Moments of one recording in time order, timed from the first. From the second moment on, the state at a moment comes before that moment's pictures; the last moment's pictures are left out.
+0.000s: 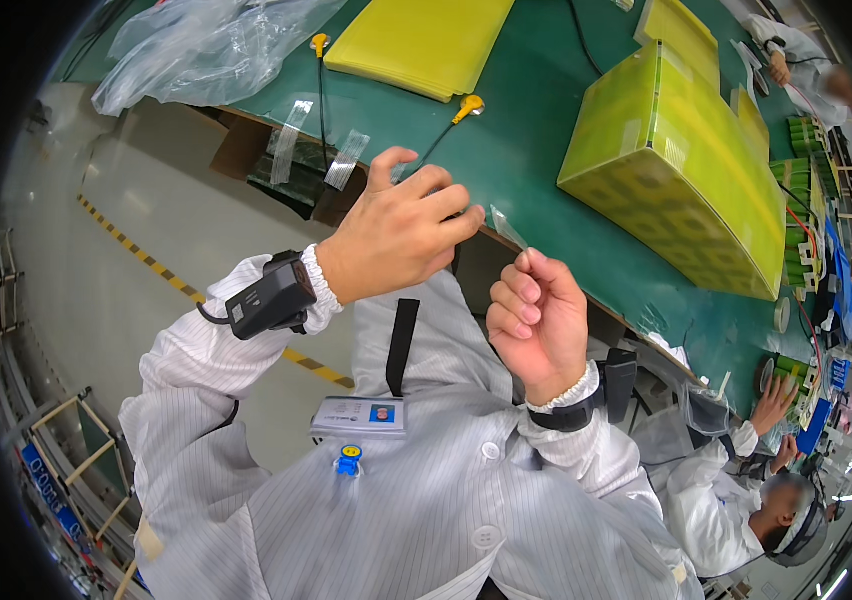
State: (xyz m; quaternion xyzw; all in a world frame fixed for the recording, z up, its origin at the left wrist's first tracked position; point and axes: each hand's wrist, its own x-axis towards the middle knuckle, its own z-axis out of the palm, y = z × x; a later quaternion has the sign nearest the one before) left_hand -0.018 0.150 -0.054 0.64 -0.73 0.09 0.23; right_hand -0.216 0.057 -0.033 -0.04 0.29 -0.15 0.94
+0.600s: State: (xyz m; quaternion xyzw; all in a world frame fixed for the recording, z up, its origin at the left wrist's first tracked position) left_hand -0.003 0.117 -0.020 0.67 -0.62 -0.18 0.37; right_hand -0.244 0.033 0.009 -0.81 0.30 -0.15 0.48
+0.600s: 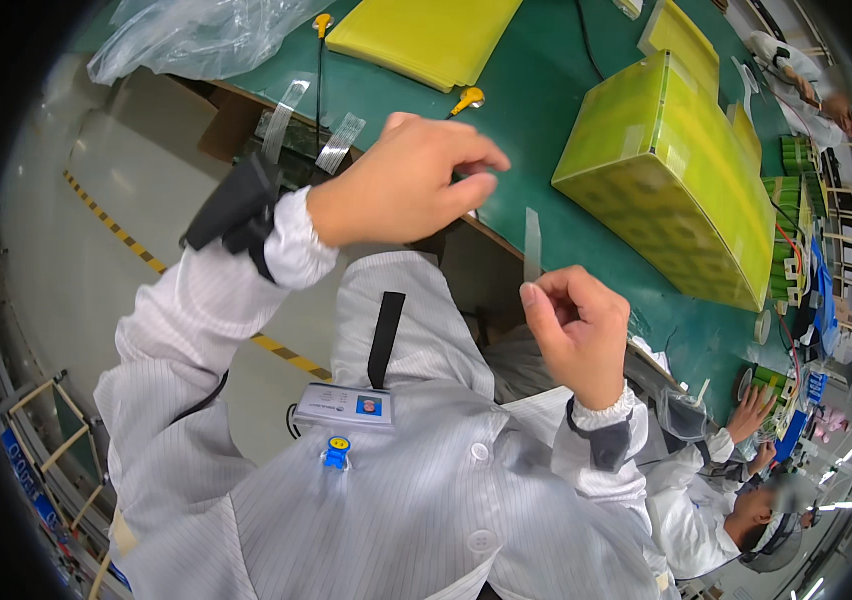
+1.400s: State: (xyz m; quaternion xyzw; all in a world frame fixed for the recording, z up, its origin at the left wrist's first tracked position) left_hand 0.018 0.006 -0.028 0.53 -0.71 -0.32 0.34; right_hand -0.202 -0.003 -0.026 -0.89 0.35 -0.24 0.16
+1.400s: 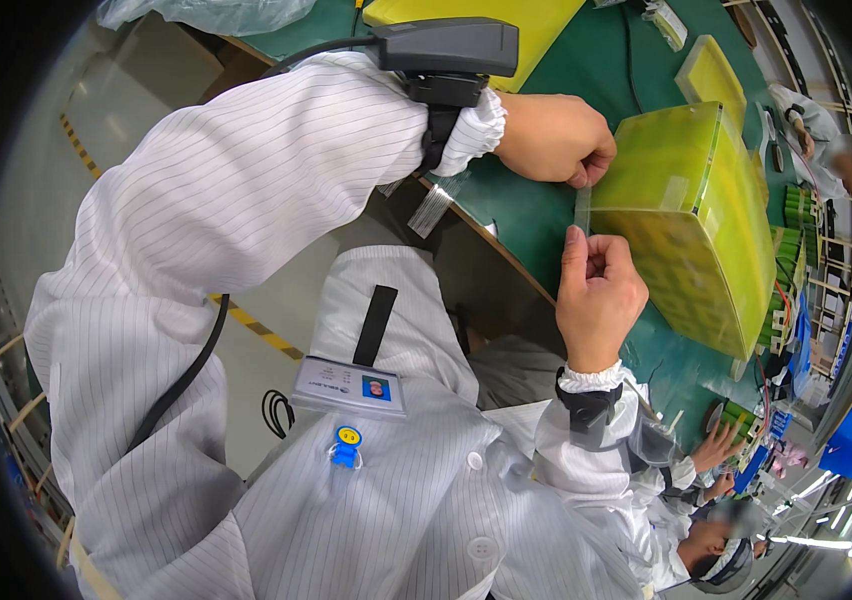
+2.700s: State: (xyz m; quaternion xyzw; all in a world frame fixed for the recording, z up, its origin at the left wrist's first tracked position) left_hand -0.003 0.012 -0.029 0.68 -0.63 -0.17 0.34; right_hand -0.214 -0.019 -0.027 -0.93 0.29 -0.24 0.02
